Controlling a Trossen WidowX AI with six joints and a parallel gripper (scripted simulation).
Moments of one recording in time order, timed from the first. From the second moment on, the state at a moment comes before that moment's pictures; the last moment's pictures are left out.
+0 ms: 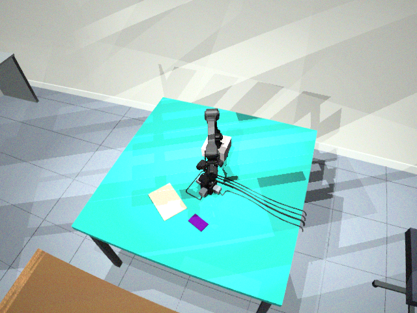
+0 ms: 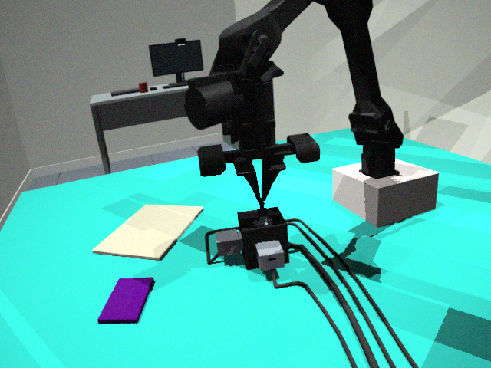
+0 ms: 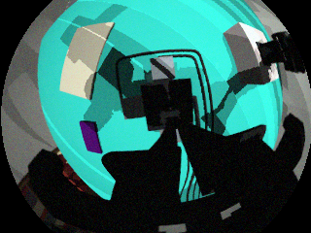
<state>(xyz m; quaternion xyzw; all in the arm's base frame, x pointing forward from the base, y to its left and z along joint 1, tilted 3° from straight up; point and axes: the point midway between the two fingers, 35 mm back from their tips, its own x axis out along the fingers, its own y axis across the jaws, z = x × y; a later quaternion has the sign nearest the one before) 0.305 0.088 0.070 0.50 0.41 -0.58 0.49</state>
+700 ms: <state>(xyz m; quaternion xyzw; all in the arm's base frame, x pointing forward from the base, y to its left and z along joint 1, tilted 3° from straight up) 0.305 0.087 0.067 0.50 0.41 -0.58 0.49</state>
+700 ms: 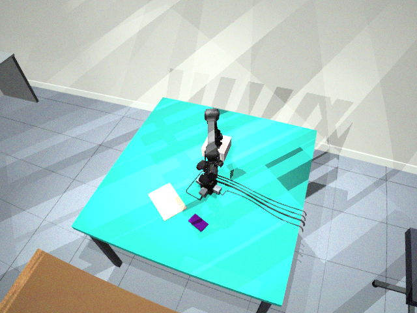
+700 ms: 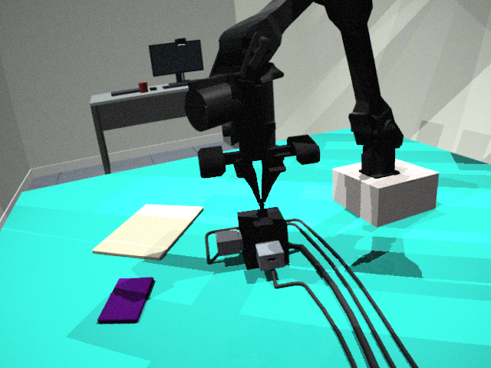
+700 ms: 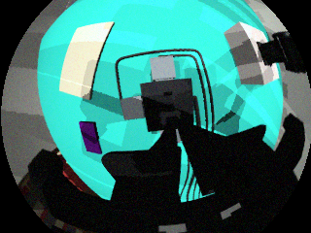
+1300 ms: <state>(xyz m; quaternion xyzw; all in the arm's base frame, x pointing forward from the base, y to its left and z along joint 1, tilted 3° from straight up) 0.305 0.087 0.065 0.50 0.41 -0.58 0.49</state>
